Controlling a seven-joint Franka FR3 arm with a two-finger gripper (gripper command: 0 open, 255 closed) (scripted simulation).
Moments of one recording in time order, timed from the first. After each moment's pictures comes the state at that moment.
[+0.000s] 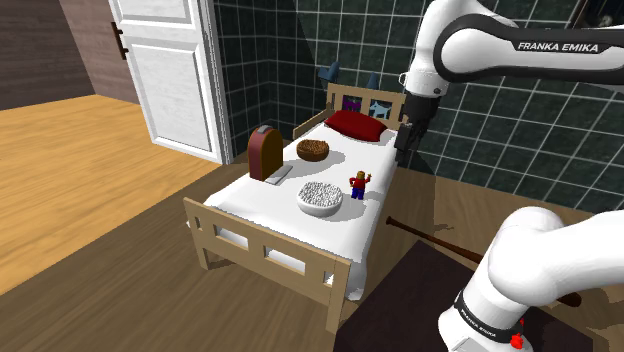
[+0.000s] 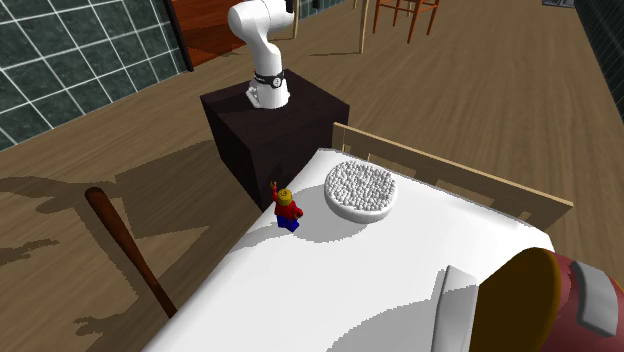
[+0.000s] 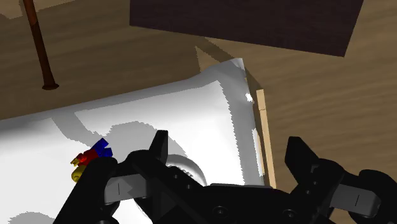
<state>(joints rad) 0.01 -0.82 -0.07 -2.43 -0.08 1.63 -0.12</state>
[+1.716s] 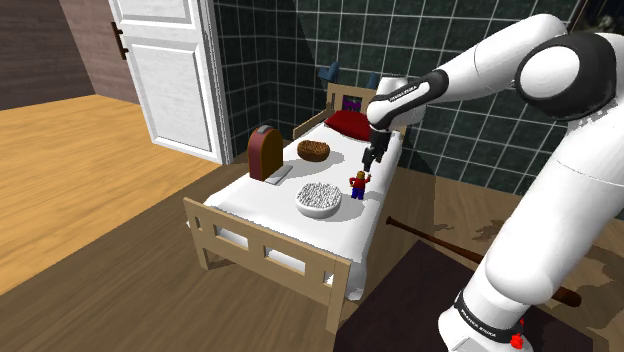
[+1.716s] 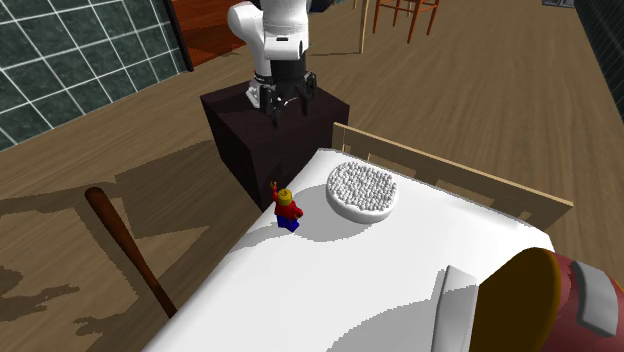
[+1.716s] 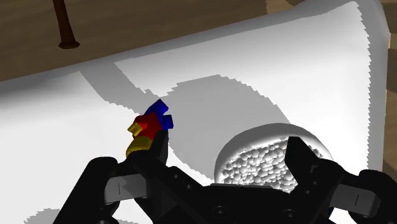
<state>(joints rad) -0.03 -0.04 -0.37 -2.23 -0.04 2.28 -0.46</state>
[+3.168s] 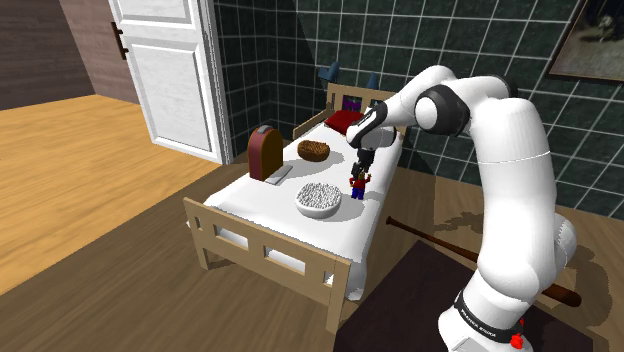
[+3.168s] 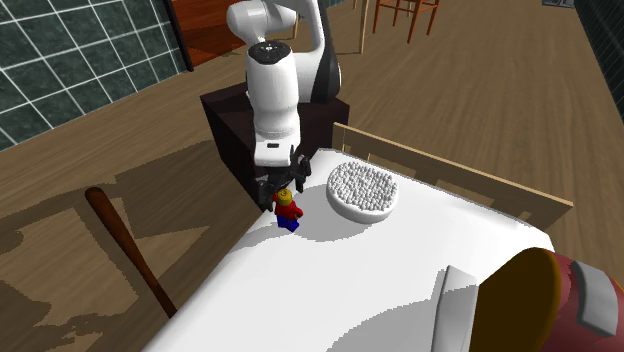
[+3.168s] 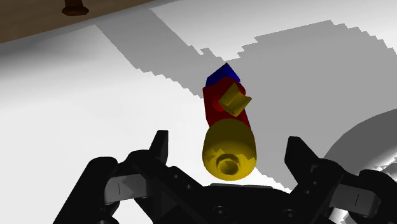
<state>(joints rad) -0.19 0.55 -0.33 -1.82 0.24 2.43 -0.72</state>
